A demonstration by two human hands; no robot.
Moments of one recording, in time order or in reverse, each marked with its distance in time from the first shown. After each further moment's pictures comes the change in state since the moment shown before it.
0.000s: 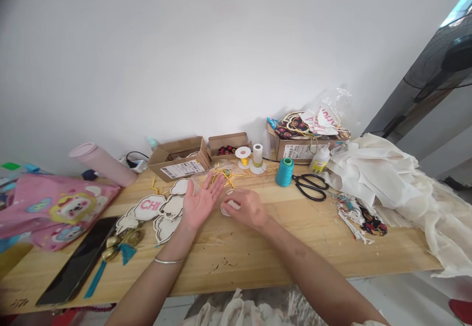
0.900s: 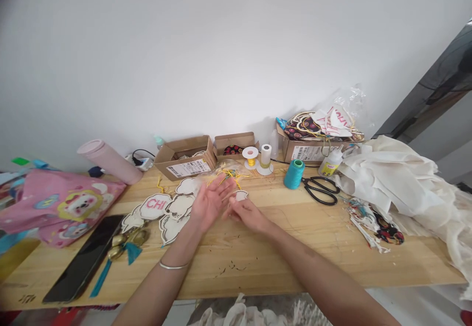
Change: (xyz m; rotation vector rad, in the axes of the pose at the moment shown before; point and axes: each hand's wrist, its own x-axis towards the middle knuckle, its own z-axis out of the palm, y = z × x) left_hand -0.004 -0.001 -0.005 0.164 0.036 0.036; right_hand -0.008 0.004 0.021 0.655 -0.469 0.339
